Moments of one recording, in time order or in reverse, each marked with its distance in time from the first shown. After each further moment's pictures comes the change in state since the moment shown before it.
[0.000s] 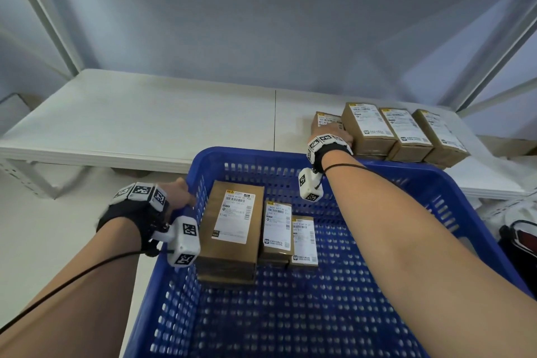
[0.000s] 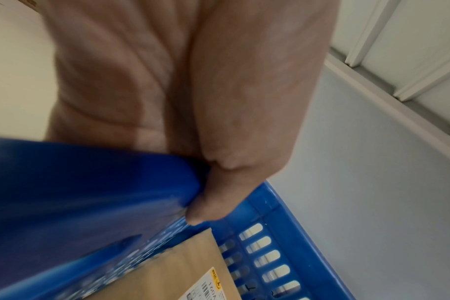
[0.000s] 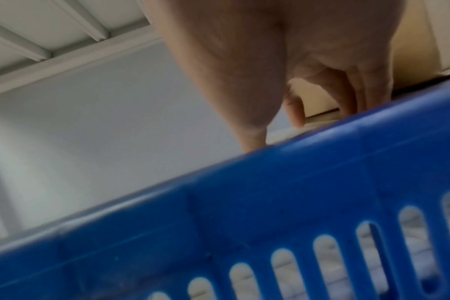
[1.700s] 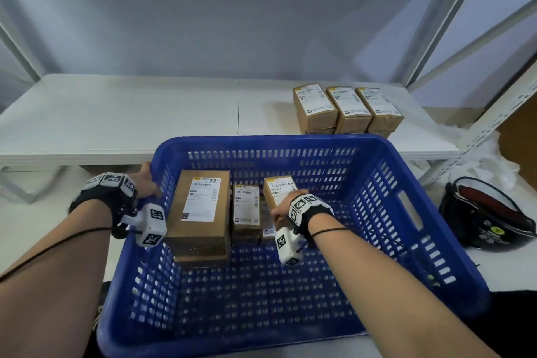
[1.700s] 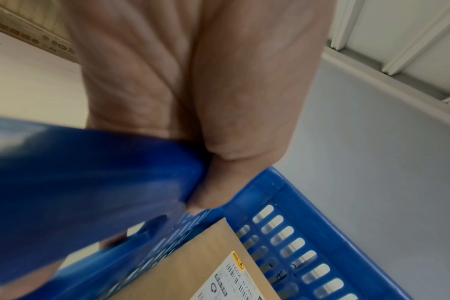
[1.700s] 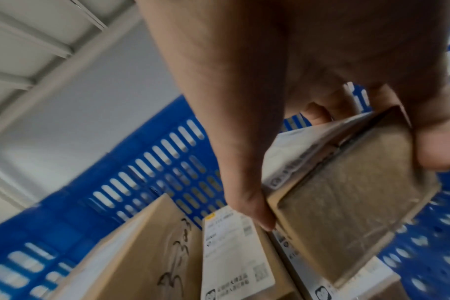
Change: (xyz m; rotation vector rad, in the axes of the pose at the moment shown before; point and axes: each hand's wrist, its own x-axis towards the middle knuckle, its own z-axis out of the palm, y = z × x) left_hand 0.008 -0.010 0.012 -0.049 0.063 0.052; right_hand -0.102 0.141 0.092 -0.182 -0.456 -0.198
